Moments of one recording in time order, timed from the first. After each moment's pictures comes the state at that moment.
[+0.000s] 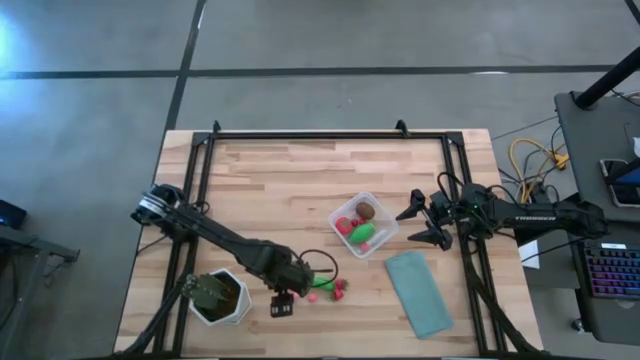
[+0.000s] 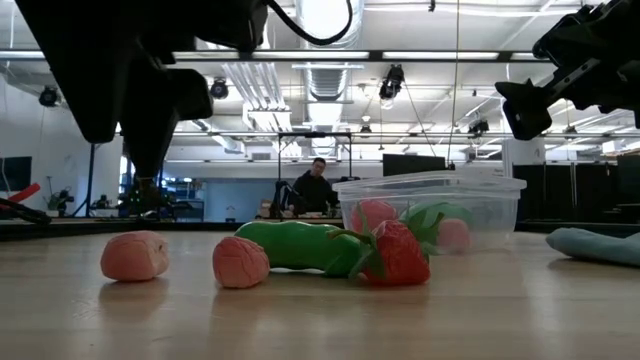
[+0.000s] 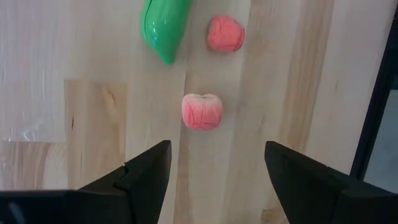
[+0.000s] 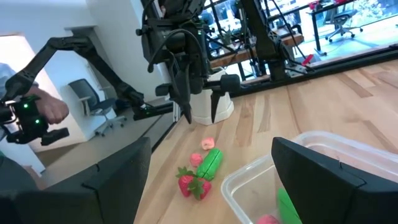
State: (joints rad) left arm -0.43 1.80 1.36 -0.84 0.12 -0.57; right arm -0.16 0.39 0.01 0.40 -0.50 0.35
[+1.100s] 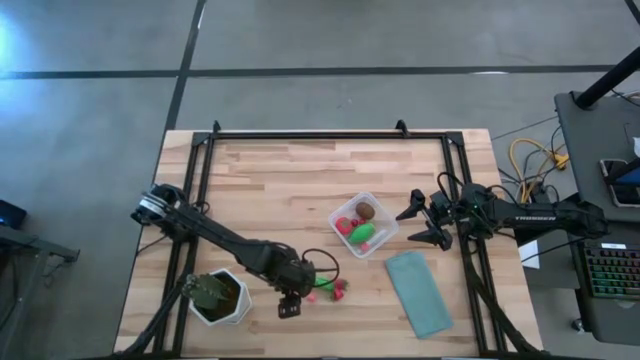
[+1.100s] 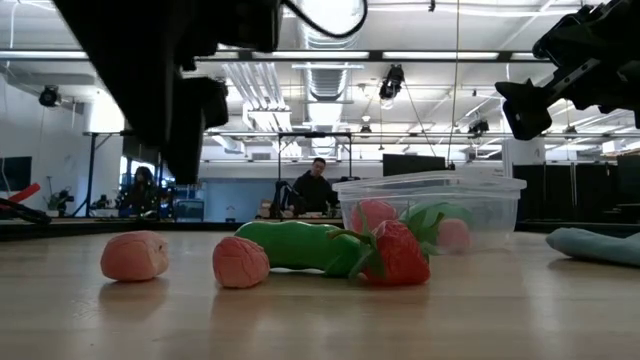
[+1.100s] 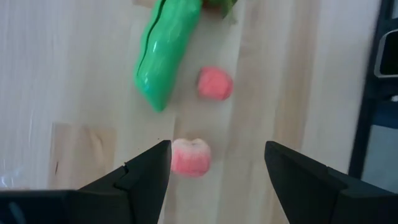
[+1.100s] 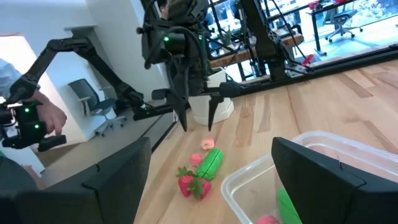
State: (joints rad) left arm -0.43 1.80 1.31 -0.67 0.07 -0.62; right arm -0.16 0.39 0.01 0.40 -0.50 0.35
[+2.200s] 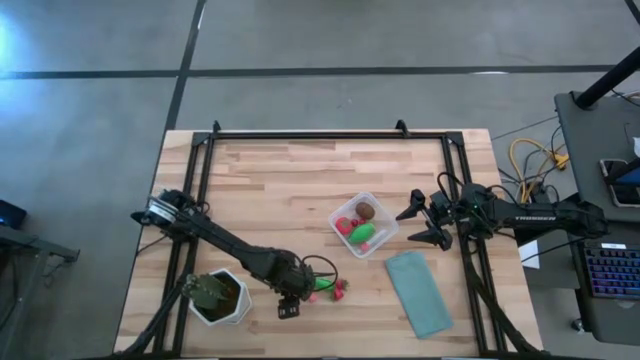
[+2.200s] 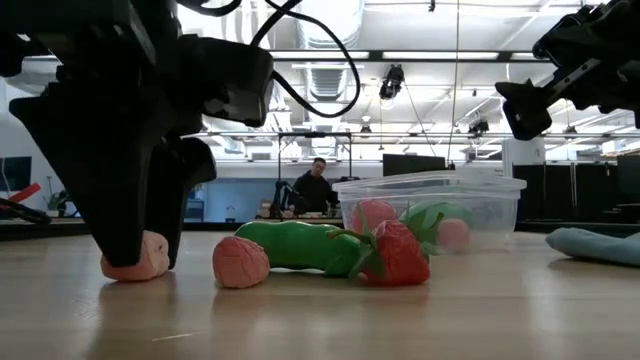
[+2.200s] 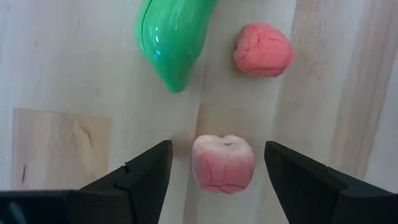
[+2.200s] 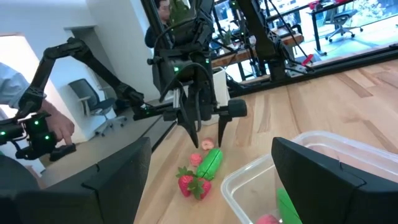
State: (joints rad) left arm -0.44 1.88 1.22 -0.56 0.07 -0.62; right arm -0.16 0.39 0.01 0.40 -0.50 0.35
